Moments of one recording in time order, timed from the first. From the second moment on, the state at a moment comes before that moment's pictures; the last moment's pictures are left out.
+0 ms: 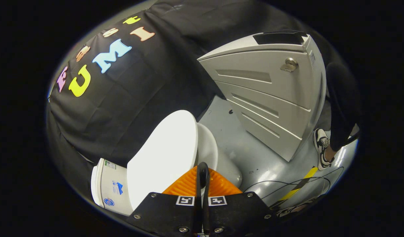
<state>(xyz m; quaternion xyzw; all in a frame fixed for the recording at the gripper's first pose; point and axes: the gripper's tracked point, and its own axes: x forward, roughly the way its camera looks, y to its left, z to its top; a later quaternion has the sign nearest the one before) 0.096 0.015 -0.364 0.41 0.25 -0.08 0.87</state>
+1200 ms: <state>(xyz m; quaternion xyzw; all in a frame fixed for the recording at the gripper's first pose) 0.085 0.056 -0.197 0.19 0.19 -0.06 0.96</state>
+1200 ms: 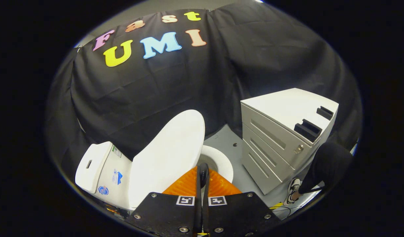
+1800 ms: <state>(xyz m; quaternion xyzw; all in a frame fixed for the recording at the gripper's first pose) 0.071 0.104 -0.123 0.07 0.14 -0.03 0.99</state>
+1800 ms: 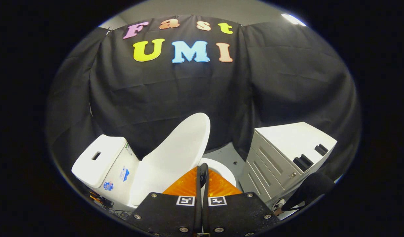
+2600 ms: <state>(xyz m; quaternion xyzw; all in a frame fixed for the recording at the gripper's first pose) 0.055 0.177 -0.057 0.03 0.08 0.02 1.00</state>
